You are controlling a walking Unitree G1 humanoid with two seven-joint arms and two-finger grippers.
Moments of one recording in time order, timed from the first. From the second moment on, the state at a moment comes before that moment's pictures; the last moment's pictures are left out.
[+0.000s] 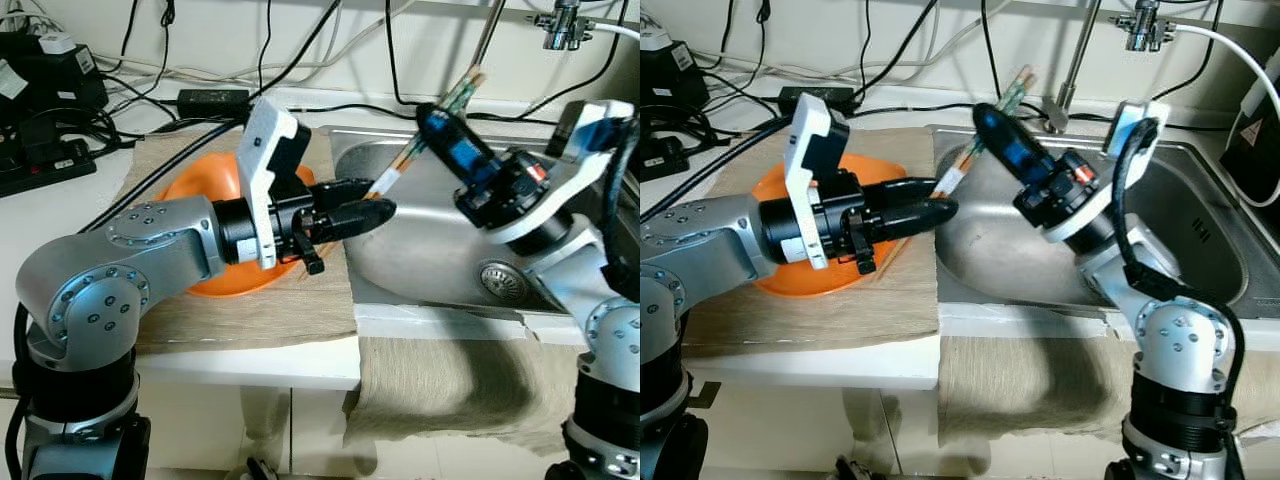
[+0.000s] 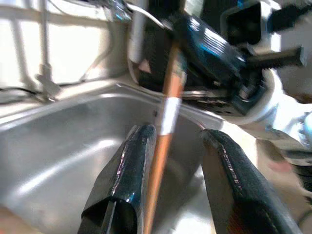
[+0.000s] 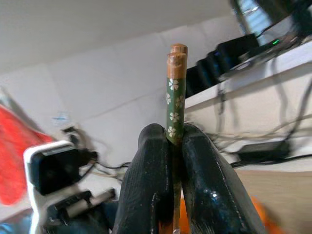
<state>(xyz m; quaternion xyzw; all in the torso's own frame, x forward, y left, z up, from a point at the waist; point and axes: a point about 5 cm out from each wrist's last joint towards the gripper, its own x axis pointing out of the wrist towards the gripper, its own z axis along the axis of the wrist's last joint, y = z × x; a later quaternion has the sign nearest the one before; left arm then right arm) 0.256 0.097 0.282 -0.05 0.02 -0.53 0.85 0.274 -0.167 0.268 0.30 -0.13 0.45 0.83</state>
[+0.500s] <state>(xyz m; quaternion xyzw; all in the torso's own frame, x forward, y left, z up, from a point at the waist) 0.257 0.099 0.279 0.00 0.01 -0.50 0.87 0.310 -0.242 0.290 0.07 -0.16 0.26 0.95</state>
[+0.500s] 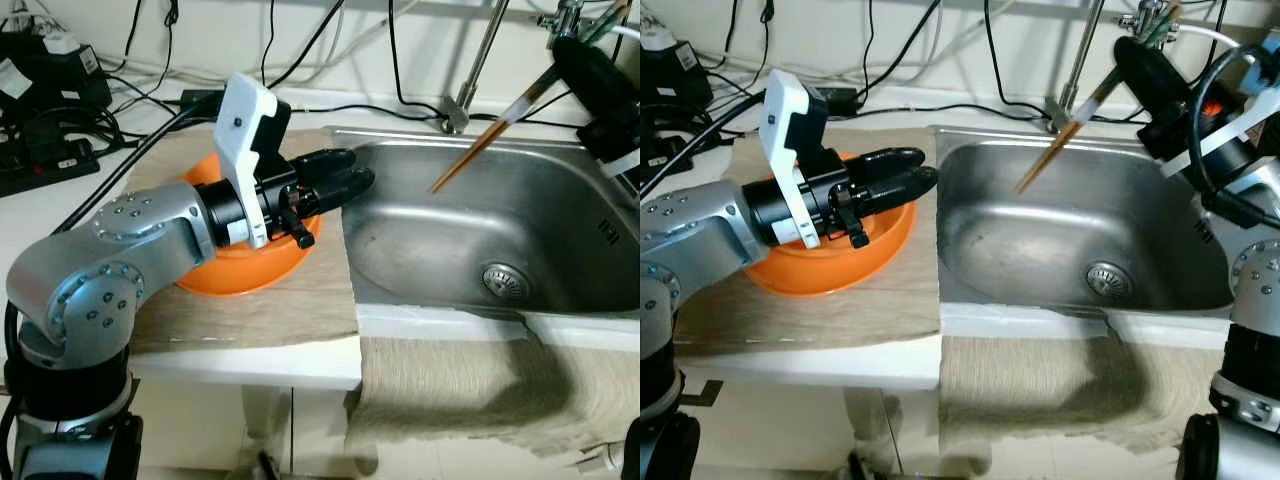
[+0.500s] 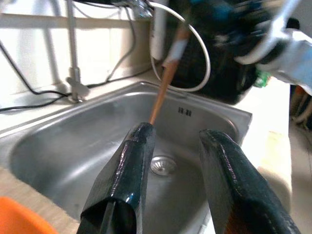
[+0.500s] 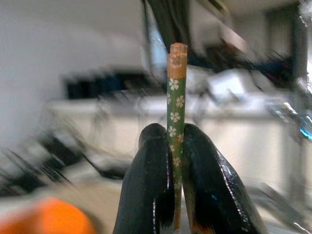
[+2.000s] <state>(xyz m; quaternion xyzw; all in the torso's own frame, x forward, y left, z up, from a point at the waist) 0.270 0.101 0.259 0.06 0.04 -0.44 0.90 0.375 -0.192 0.159 -0.05 -0.04 0.20 0.98</state>
